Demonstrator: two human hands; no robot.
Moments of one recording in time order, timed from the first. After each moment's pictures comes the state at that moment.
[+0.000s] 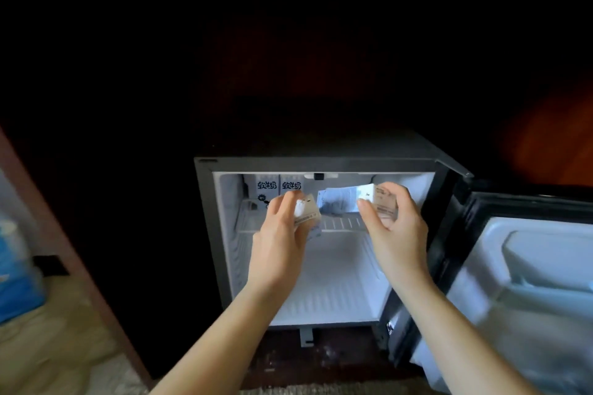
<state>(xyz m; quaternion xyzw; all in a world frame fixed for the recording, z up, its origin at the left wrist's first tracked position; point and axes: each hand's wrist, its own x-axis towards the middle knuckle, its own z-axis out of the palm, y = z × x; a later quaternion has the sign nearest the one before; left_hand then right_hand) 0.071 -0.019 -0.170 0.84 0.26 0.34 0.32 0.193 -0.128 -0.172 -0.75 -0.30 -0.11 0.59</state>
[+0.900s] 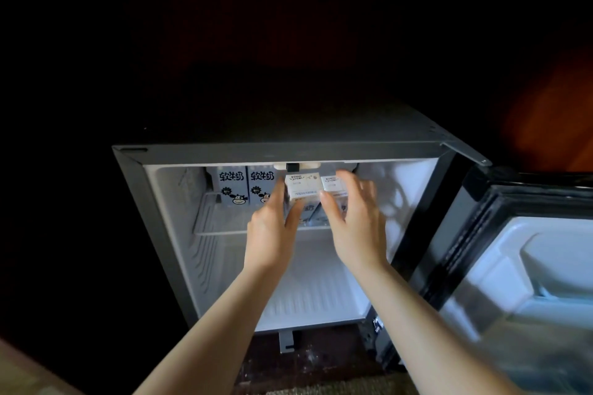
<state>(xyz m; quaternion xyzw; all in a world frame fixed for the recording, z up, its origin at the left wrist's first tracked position) 0.160 0.019 -0.221 0.84 0.28 0.31 0.35 0.244 -0.074 -0.216 -0.82 -0.33 -0.14 0.44</state>
